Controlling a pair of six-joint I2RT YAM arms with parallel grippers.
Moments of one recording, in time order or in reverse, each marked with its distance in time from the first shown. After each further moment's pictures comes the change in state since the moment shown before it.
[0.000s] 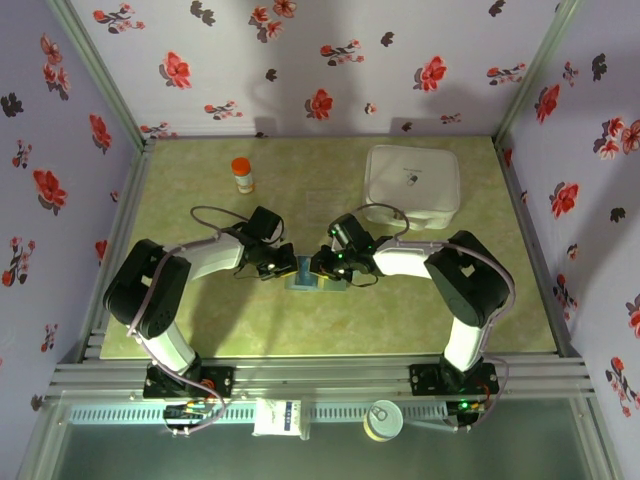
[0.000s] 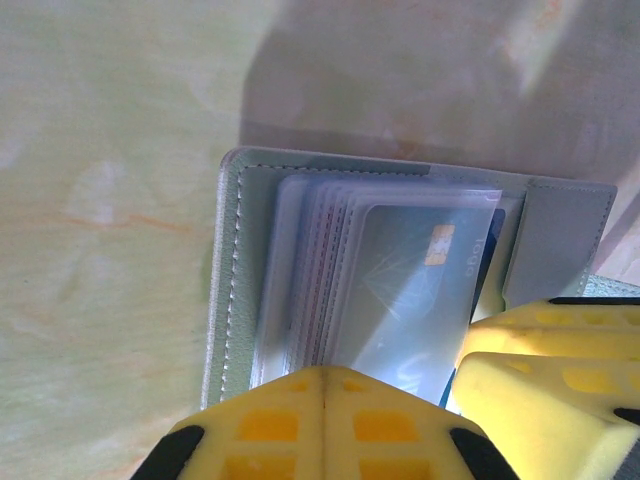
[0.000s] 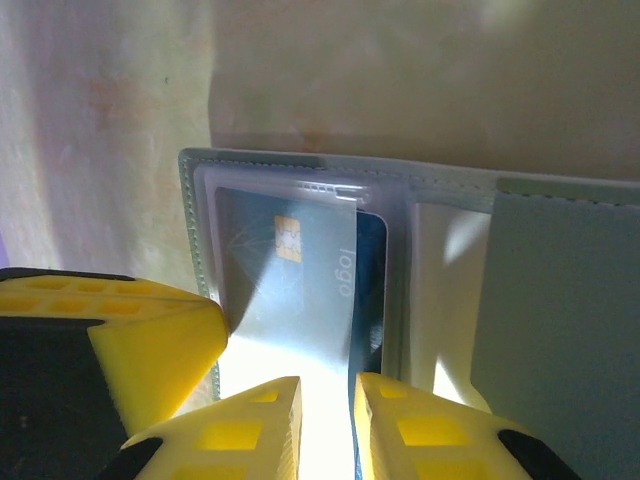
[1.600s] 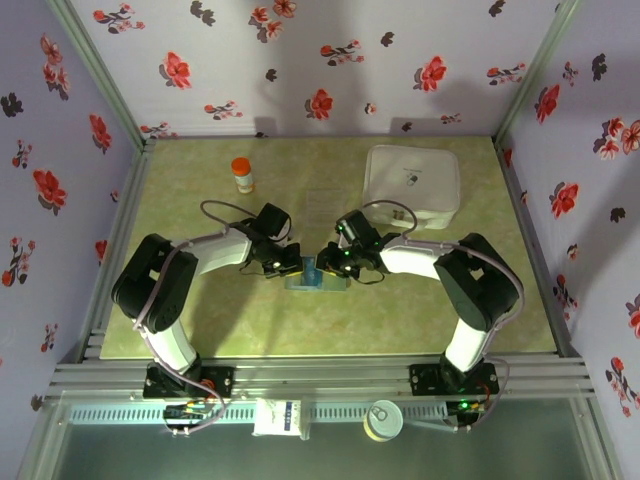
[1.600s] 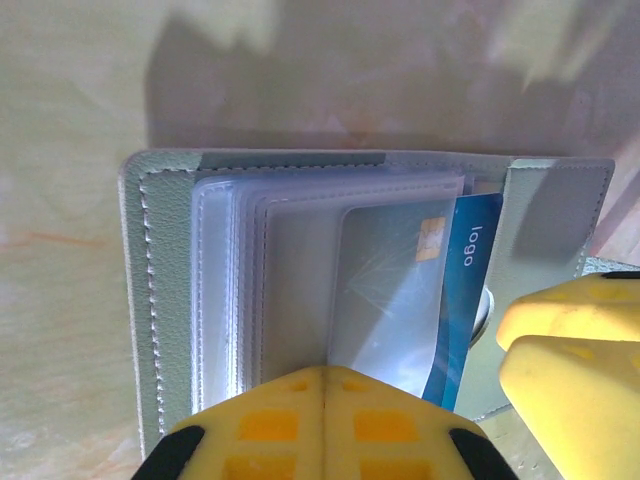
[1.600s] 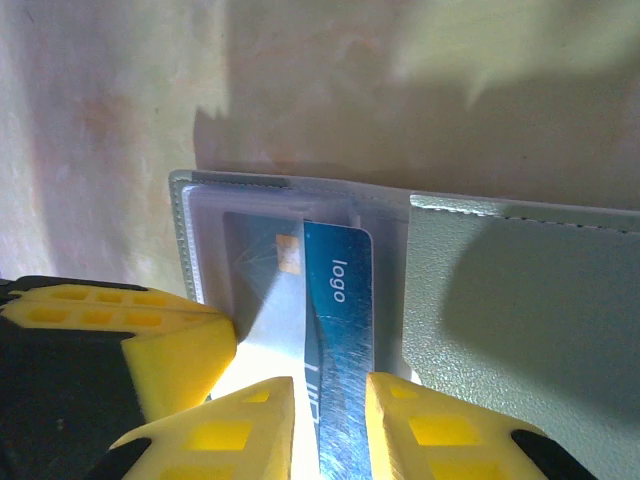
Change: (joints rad) left arm -0.032 0.052 0.077 -0.064 0.010 0.048; right arm -0.039 -0.046 -0.007 -0.058 0.009 -0.028
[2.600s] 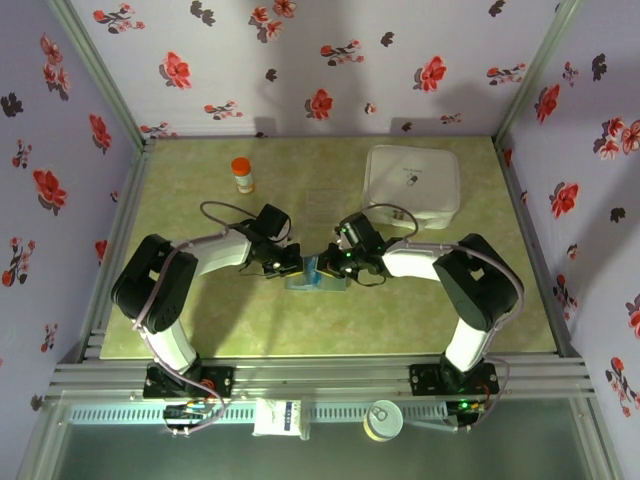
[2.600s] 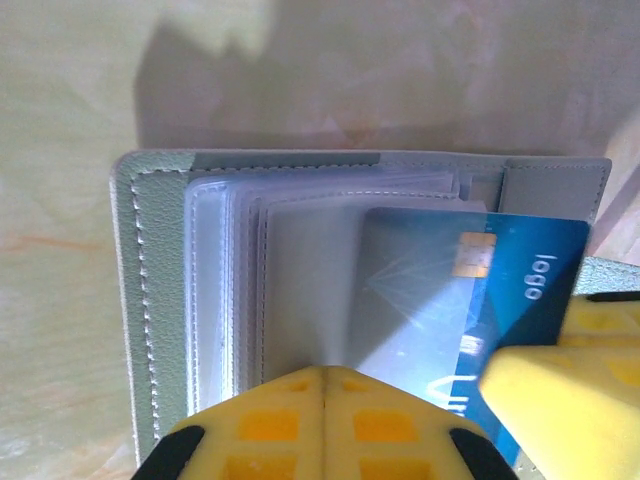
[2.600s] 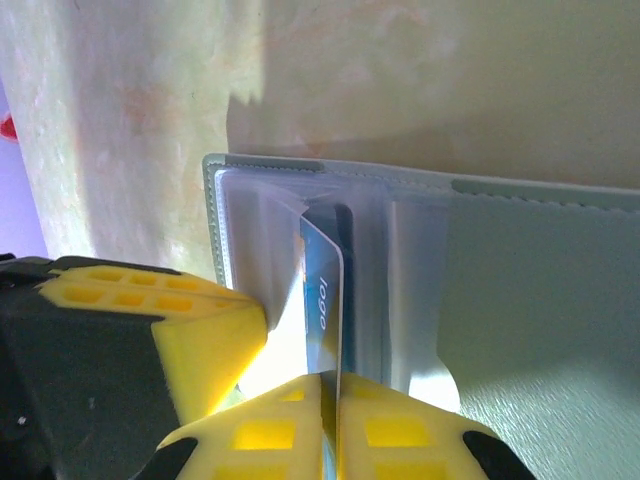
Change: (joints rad) left arm 0.000 -0.003 -0.013 0.023 0.001 -0.003; right arm -0.010 -0.015 -0.060 0.111 -0.065 0.020
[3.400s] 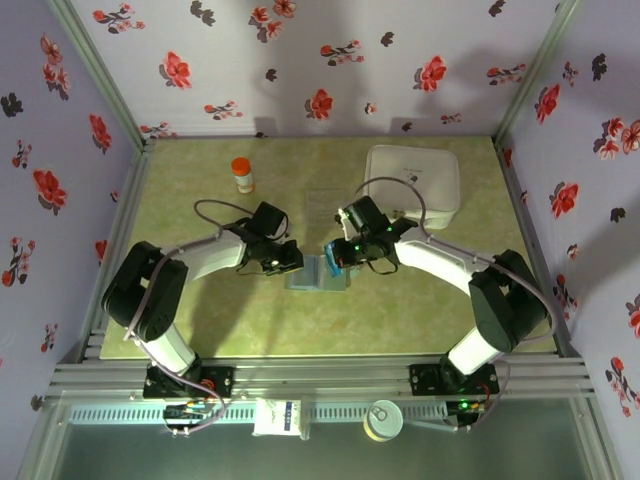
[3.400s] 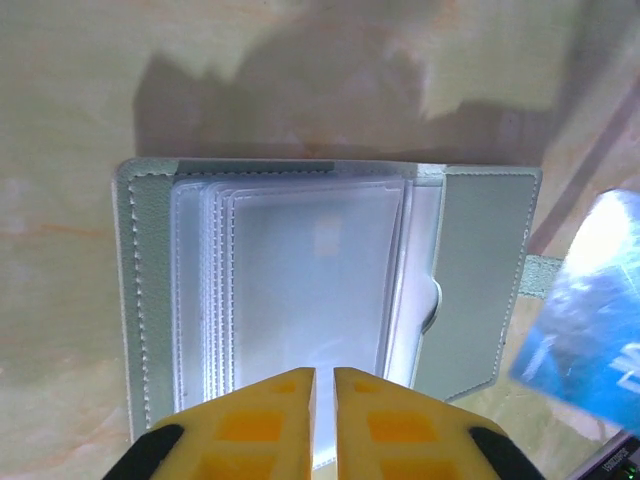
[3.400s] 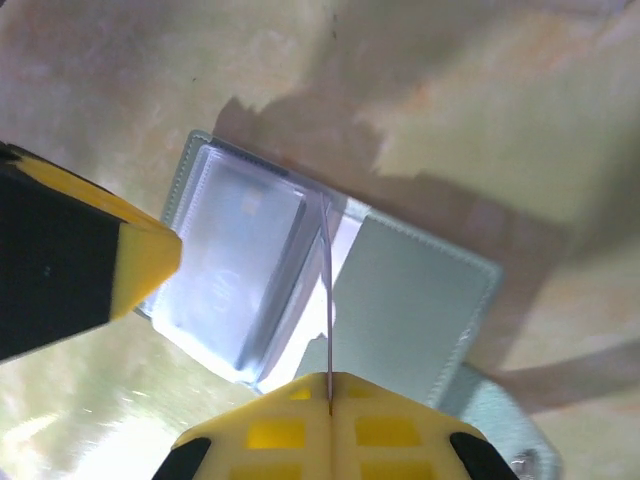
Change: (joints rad) left arm 0.005 -0.078 -0.019 0.007 -0.014 -0.023; right arm -0.008 -0.162 0.198 -0.501 0.247 -0.599
